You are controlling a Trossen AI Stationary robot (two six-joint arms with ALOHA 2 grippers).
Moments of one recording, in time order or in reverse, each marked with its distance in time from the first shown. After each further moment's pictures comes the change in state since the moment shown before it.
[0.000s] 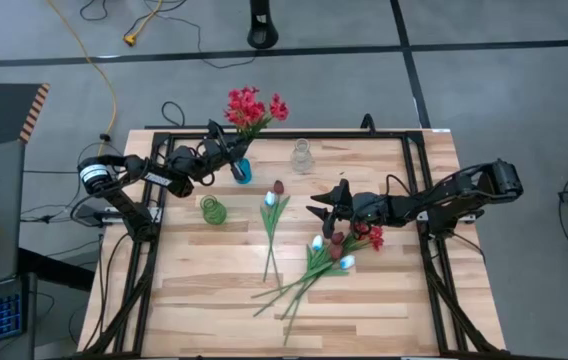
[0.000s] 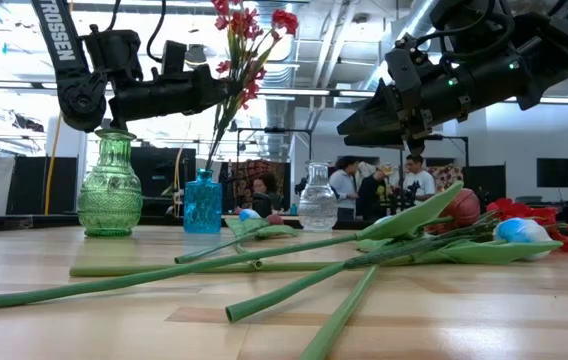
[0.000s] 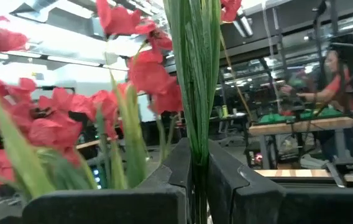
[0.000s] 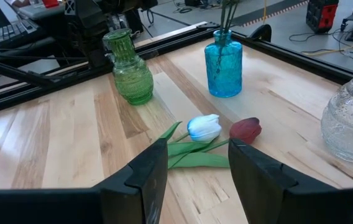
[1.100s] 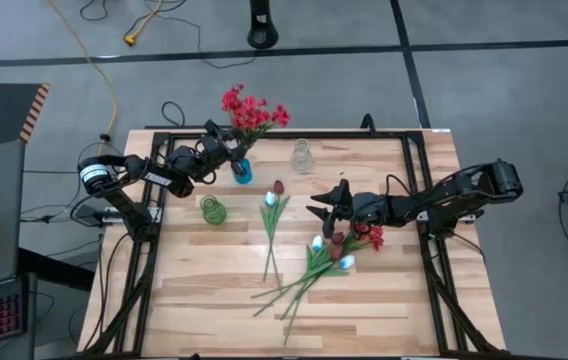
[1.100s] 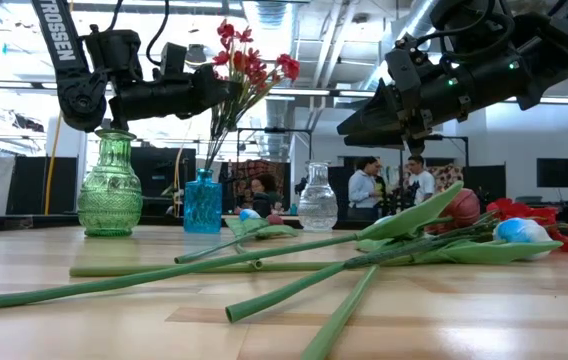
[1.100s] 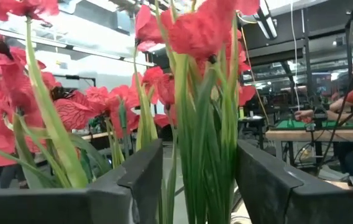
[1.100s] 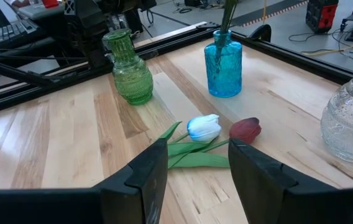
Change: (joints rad) left arm -0.003 0.000 0.001 0.000 -0.087 -0.050; right arm 0.000 0.000 0.000 0.000 0.001 0.000
